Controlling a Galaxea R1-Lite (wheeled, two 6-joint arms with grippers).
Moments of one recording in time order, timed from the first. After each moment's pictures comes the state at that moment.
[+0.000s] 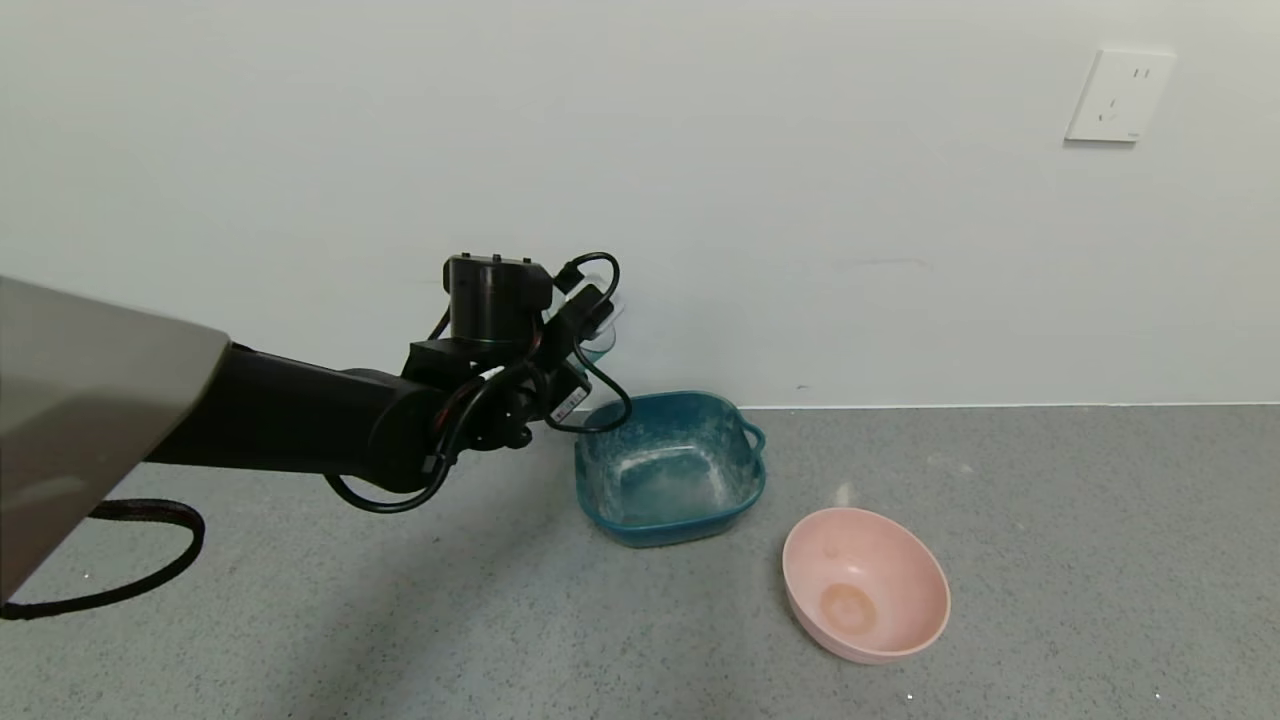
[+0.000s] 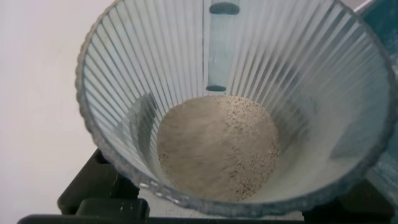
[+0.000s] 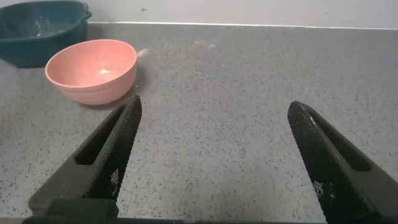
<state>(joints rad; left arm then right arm) -0.45 2.04 -1.31 -0.45 0.45 0.68 0.00 0.00 0.00 0.00 -0.01 0.02</state>
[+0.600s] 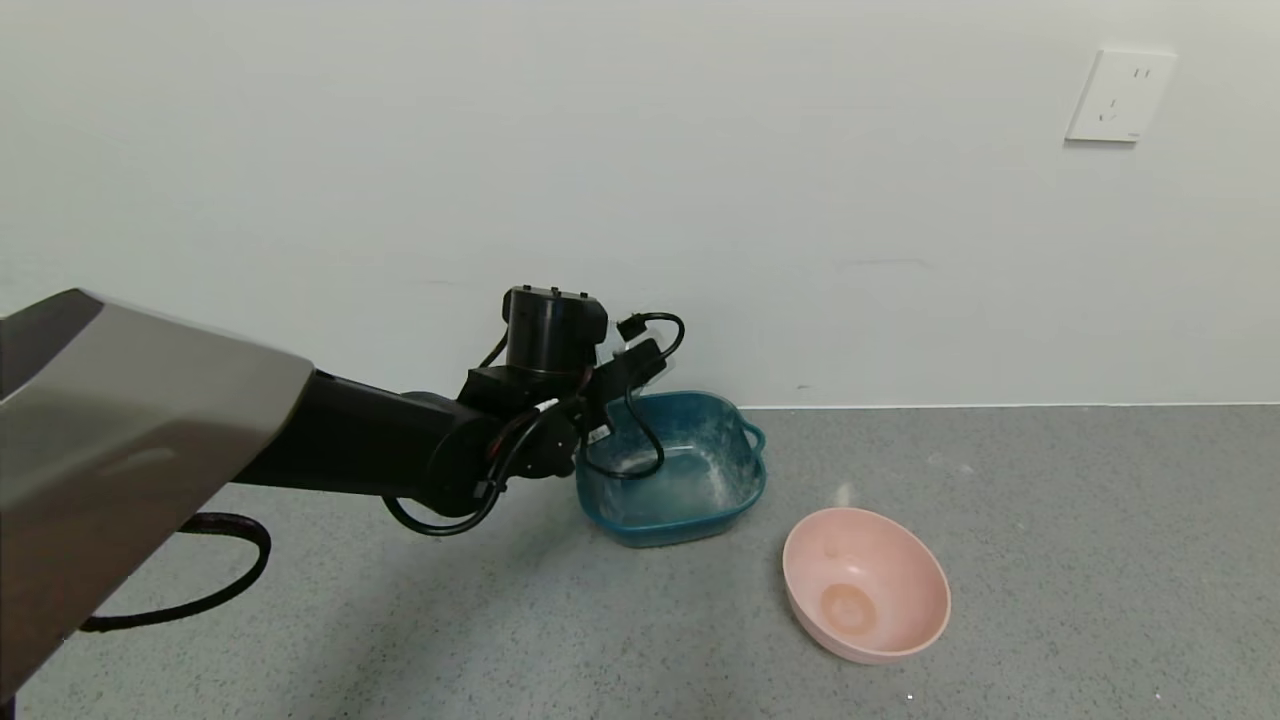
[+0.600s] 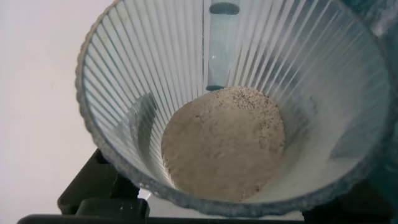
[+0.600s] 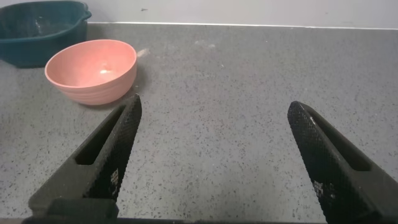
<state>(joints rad) -0.52 2.09 -1.32 -0.44 0.55 0.93 0.00 0.00 0.00 0.00 -0.01 0.02</state>
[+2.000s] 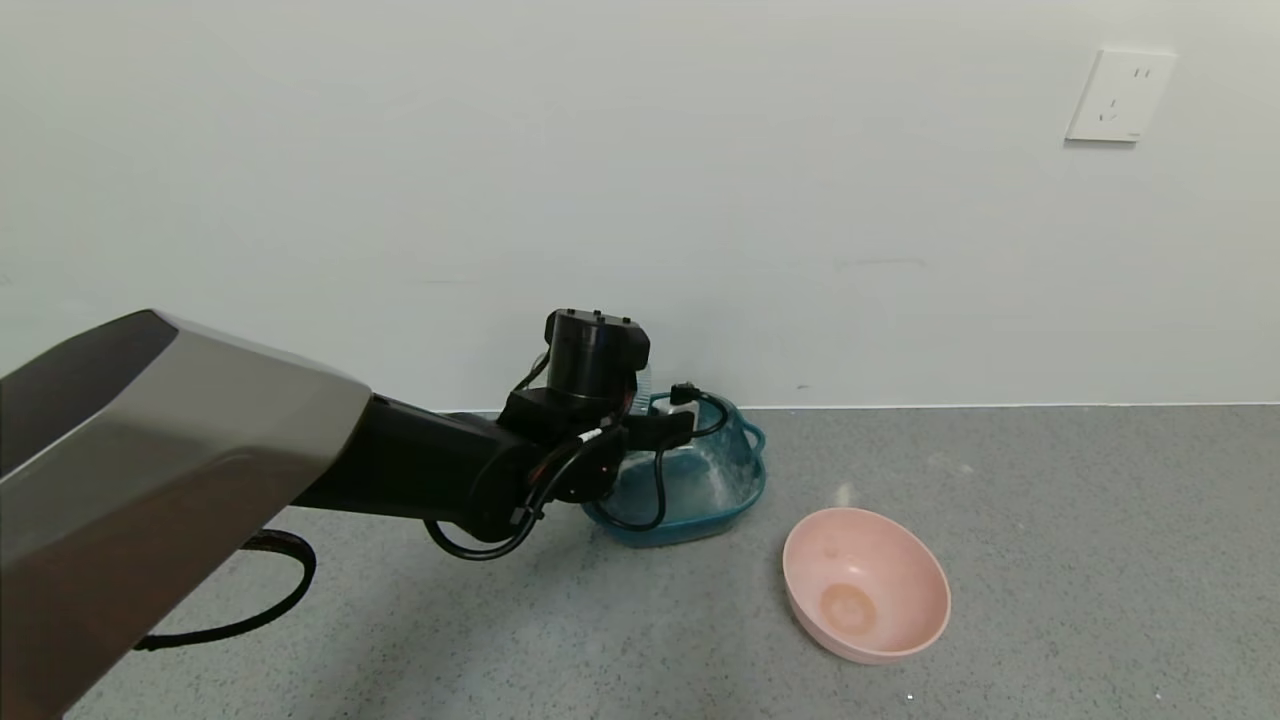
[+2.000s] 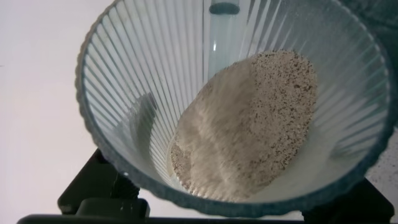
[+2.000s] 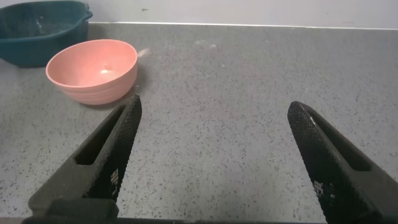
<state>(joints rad) -0.59 2.13 -1.32 -0.46 0.71 1.48 0.00 0.00 0.00 0.00 -0.01 0.02</state>
